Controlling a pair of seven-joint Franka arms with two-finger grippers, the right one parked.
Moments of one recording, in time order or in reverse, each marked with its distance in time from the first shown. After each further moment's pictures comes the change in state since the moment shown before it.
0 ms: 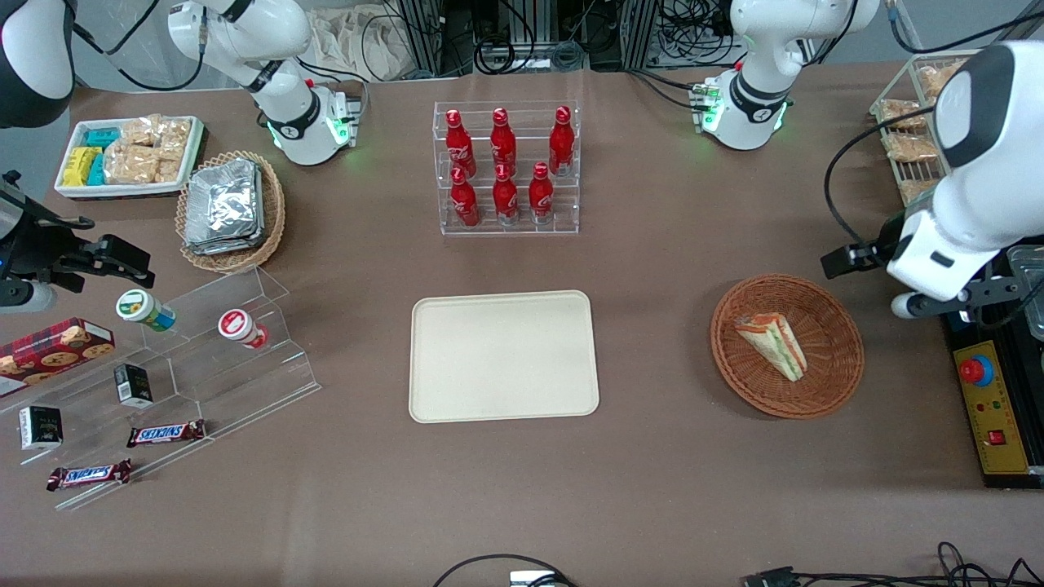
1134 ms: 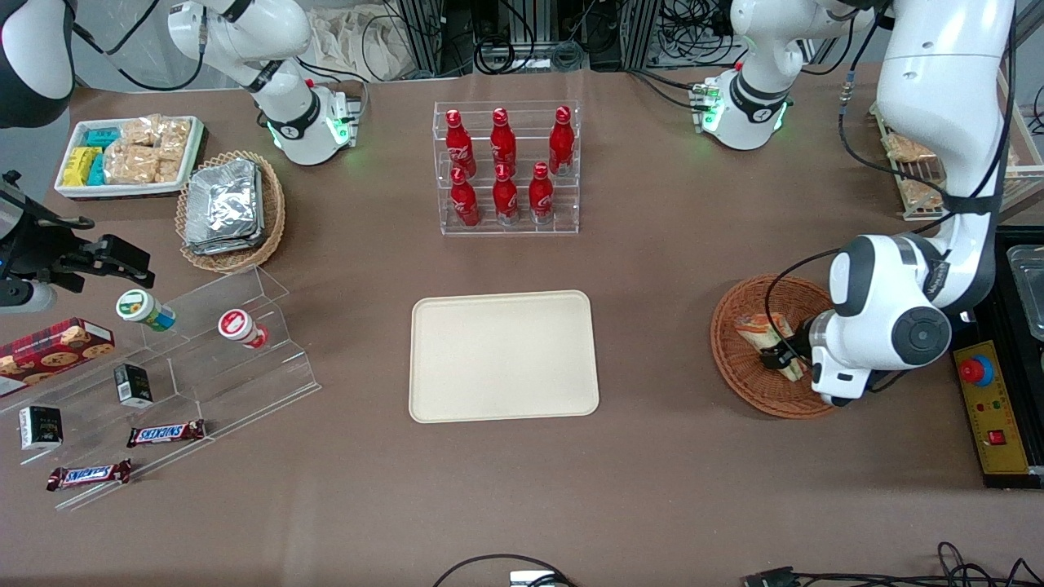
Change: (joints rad) arm 0.017 0.370 0.003 -0.126 -0.031 0.418 -0.313
